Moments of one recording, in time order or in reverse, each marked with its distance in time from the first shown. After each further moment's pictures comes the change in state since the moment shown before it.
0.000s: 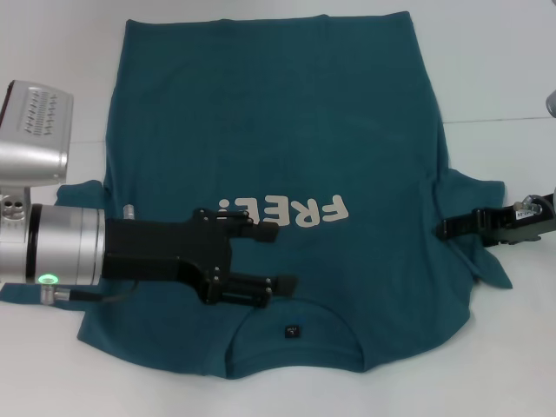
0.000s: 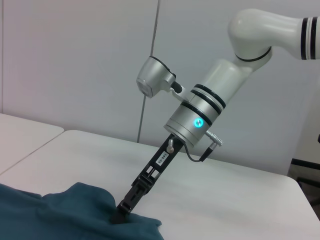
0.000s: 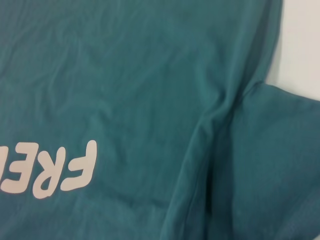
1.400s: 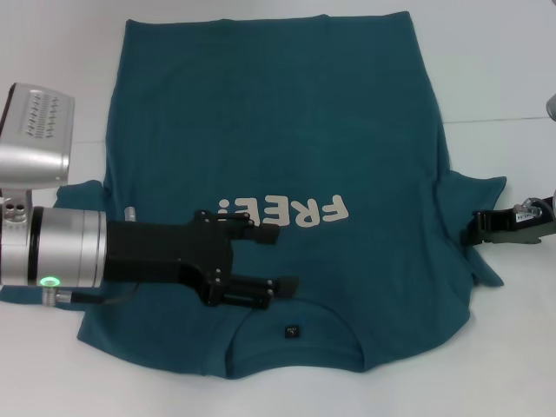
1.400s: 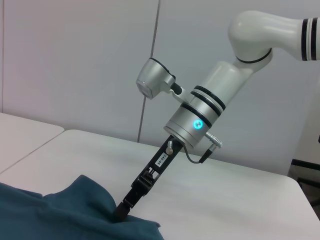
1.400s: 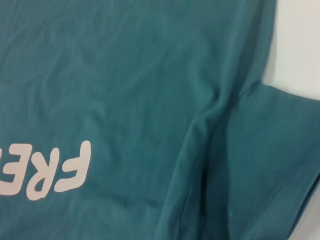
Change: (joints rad) left arm 0.004 -0.005 0.000 0.000 0.001 -0.003 0.001; right arm -0.001 -0.001 0.002 0.018 -0.001 0.021 0.002
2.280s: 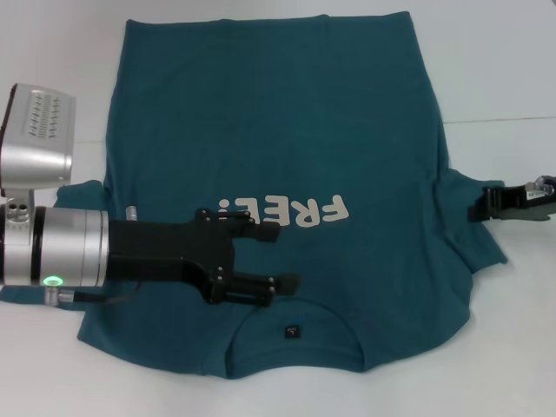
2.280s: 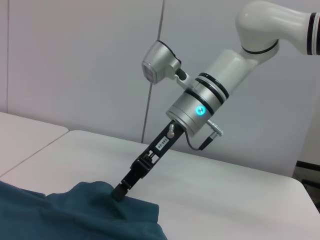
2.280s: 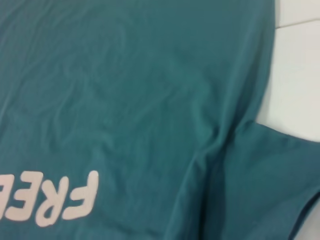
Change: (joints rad) left arm 0.002 -0.006 -0.001 -0.001 -0.001 -0.013 0.001; right arm -0.013 -0.009 0.004 -0.074 0.039 -0.029 -0.015
